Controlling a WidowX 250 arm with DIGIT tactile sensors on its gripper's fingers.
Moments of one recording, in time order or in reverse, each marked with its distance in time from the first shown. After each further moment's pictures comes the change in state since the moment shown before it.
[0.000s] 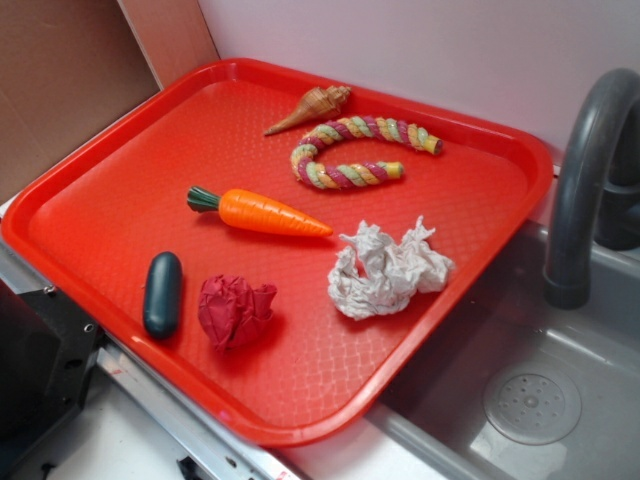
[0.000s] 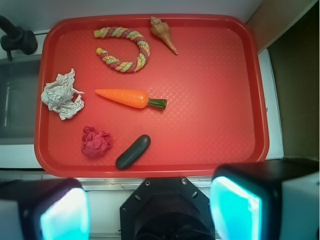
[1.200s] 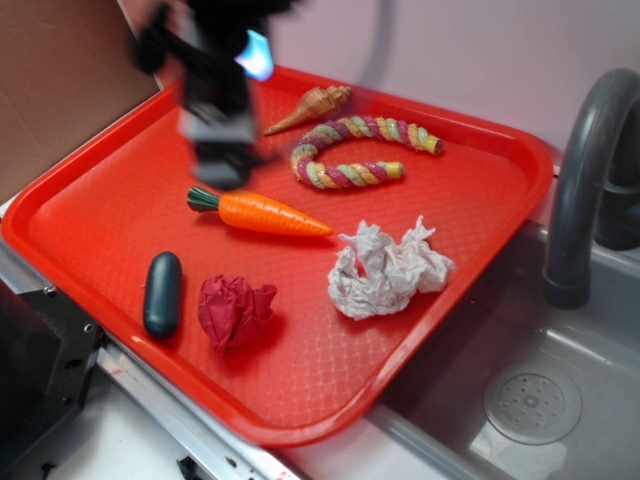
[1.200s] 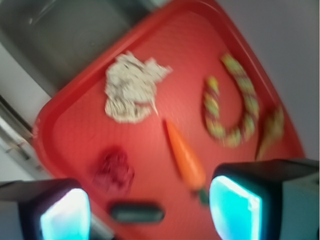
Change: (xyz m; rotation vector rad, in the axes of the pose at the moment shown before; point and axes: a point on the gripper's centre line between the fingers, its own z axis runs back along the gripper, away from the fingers) arm 0.066 -0.139 -0.109 0.225 0.227 -1.036
